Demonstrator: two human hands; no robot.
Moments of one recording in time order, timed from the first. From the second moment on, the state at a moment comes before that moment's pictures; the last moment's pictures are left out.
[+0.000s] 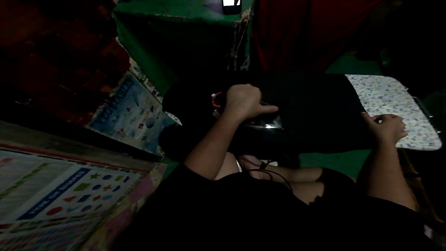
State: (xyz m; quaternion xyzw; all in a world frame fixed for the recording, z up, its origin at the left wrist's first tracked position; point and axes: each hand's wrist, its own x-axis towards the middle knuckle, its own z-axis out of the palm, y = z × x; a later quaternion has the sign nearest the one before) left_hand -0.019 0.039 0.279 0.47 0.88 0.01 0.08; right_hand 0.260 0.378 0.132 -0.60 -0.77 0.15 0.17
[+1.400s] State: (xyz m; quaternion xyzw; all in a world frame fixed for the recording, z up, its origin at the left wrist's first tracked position) left_hand -0.149 -0.052 0.280 0.21 0.98 0.05 0.03; right_hand 0.259 0.372 0.138 -0.59 -0.76 0.18 0.20
